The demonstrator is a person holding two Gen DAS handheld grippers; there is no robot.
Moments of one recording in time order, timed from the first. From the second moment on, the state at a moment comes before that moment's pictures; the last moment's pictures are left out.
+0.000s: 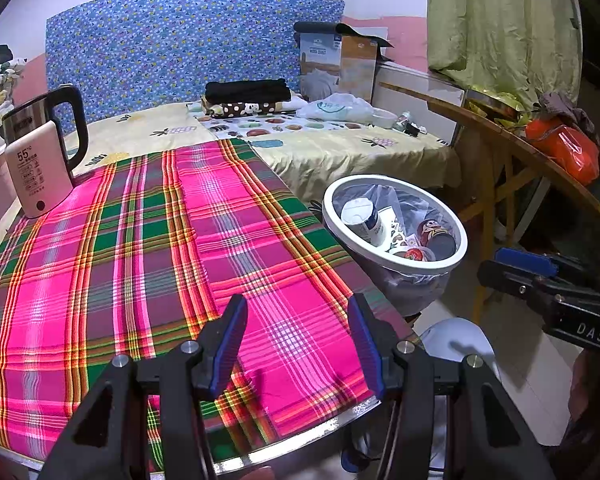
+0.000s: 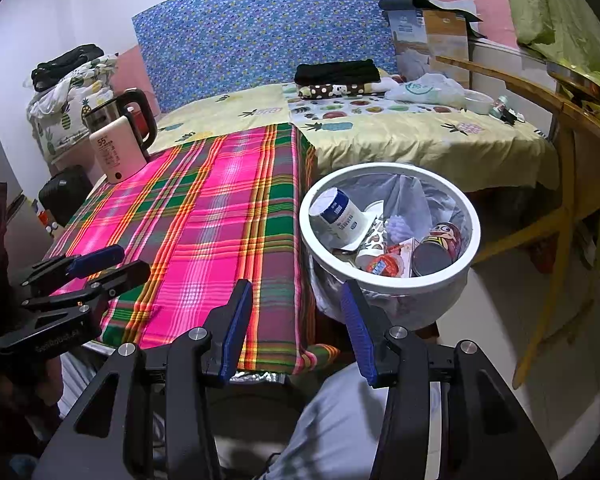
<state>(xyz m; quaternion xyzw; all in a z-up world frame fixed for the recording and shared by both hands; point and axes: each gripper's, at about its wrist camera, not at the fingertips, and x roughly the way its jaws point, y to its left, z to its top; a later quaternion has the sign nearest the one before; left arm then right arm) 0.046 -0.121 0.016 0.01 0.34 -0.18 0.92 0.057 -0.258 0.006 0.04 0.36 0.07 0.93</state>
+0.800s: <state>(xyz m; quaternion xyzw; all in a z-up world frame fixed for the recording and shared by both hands) 0.047 -0.115 0.012 0.01 0.35 -0.17 0.92 0.060 -0.256 0.004 0.04 0.36 0.07 0.93</state>
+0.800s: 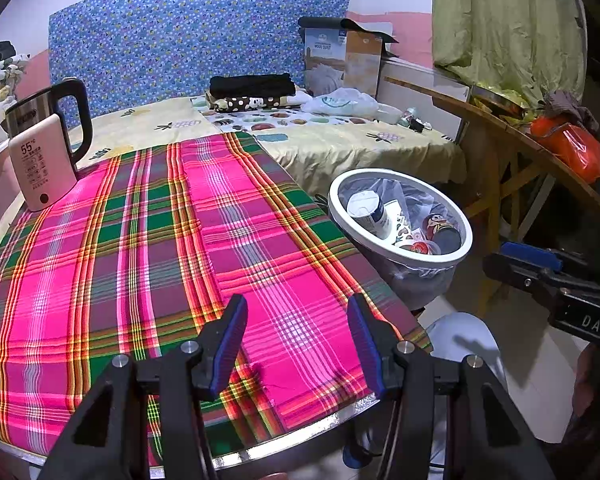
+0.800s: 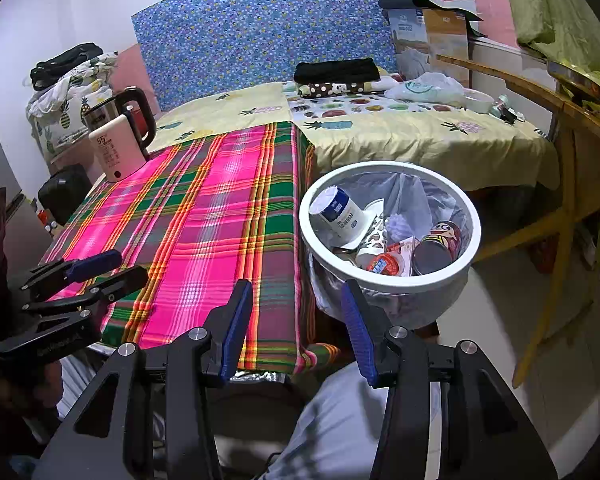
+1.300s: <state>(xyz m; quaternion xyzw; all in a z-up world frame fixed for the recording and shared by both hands) 0.047 -0.116 0.009 0.02 0.35 -0.16 0.92 0.060 -0.256 0.003 0.04 0.36 0.07 0.93</state>
